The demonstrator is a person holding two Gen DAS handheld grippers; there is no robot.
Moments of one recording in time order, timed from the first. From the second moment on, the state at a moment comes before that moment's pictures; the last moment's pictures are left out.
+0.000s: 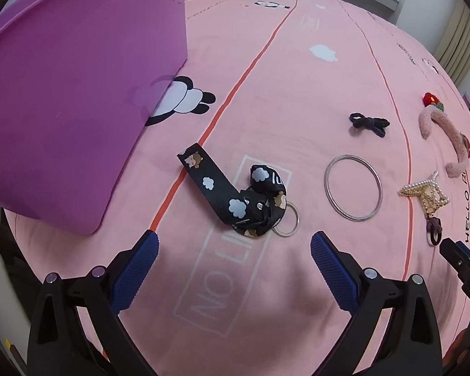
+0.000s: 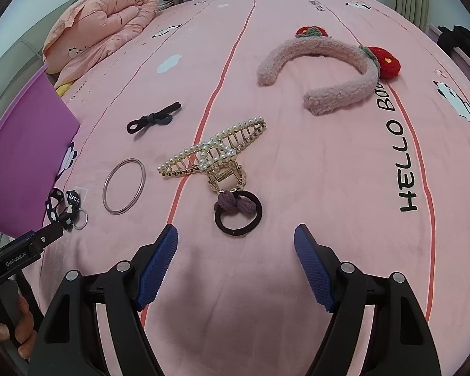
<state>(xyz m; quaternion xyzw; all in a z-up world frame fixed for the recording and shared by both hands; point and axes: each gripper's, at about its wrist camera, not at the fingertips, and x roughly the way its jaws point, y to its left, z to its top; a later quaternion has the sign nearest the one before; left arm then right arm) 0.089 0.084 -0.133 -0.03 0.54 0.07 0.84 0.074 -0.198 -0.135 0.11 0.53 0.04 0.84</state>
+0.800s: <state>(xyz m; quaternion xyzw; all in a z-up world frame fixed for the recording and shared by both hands) 0.122 0.090 -0.175 0.00 0.56 0.08 0.83 0.092 -0.187 -0.163 0.06 0.53 0.02 0.84</state>
